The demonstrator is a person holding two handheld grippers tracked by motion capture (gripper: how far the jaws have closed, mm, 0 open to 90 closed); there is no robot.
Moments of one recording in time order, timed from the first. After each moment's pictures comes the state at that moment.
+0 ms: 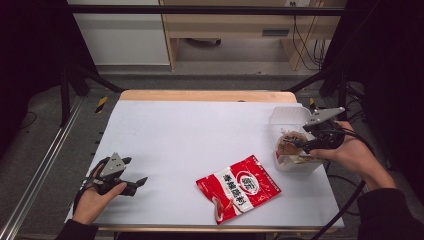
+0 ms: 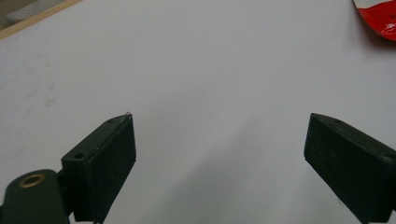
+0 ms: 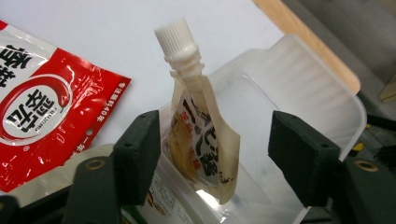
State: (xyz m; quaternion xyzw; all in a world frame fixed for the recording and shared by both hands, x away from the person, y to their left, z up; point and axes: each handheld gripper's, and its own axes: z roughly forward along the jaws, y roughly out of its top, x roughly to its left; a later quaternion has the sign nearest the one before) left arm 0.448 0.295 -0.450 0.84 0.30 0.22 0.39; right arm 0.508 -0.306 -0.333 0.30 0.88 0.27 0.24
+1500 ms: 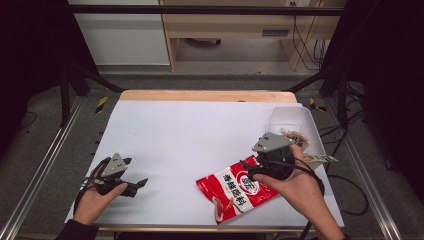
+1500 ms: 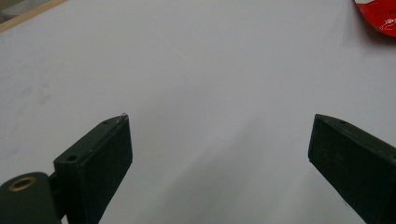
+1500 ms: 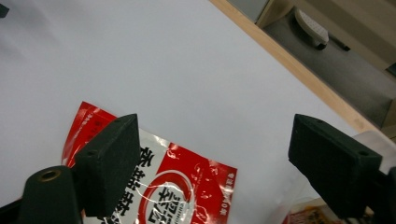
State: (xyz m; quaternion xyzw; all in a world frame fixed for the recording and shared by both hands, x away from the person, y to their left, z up) left arm 0.448 0.294 -0.450 0.84 0.30 0.22 0.39; right arm 0.425 -0.156 -0.327 0.30 0.85 0.34 0.28
